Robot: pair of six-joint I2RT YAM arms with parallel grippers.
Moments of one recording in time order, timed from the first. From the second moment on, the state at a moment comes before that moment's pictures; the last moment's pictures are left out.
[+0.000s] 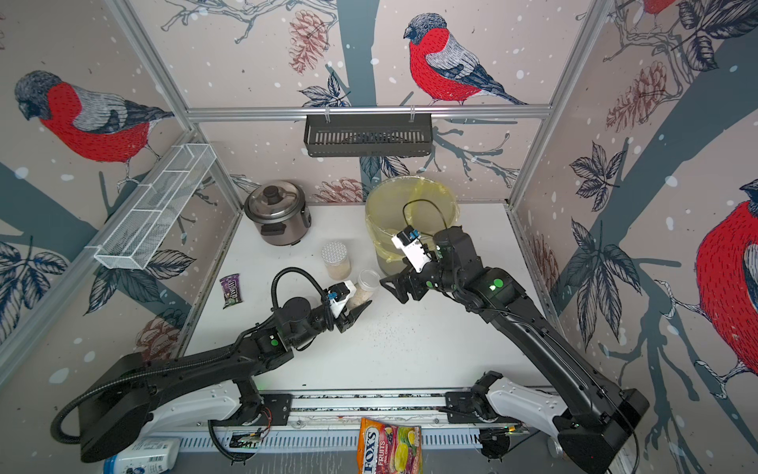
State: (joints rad) left arm -0.93 1.10 0.42 0.56 0.00 0.18; right arm 0.63 1.07 1.24 -0.70 -0.36 0.09
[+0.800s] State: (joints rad) left arm -0.93 1.16 0.41 0.64 -0.05 0.34; right arm 0.89 1.31 1.47 -0.95 -0.10 0.81
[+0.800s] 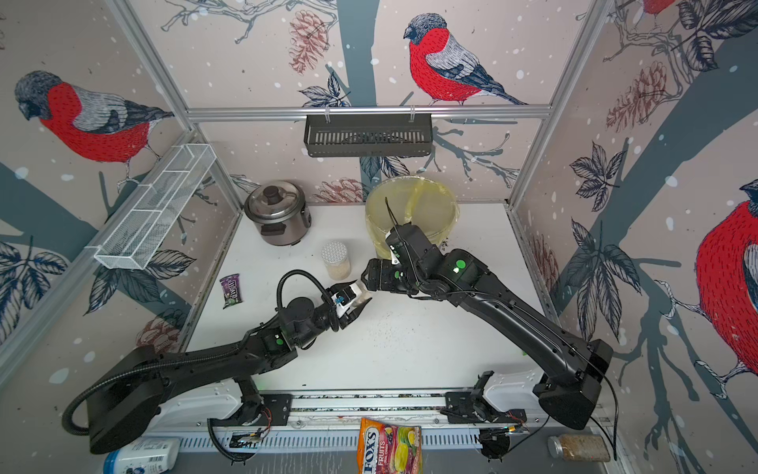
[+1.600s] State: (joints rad) left arm -0.93 1.16 0.39 0.64 -0.05 0.34; right arm 0.91 1.35 1.47 -0.95 -0.11 0.79
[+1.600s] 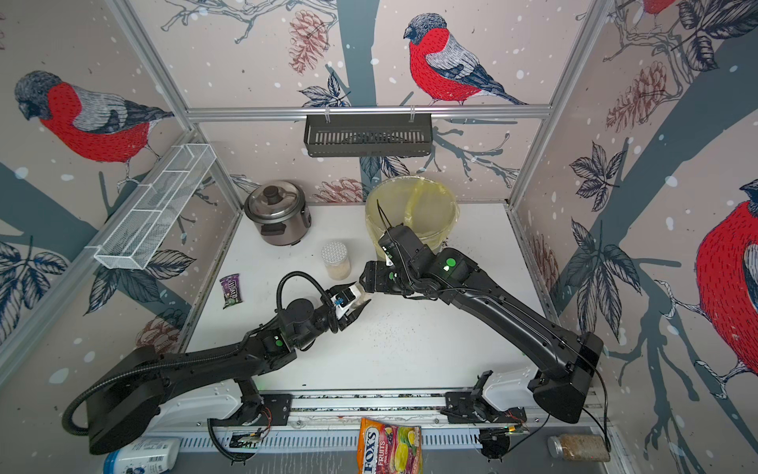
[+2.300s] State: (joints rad) left arm -0.93 1.09 0.36 0.62 -0.02 0.29; right arm 0.90 1.32 1.42 -0.90 -0.19 0.66
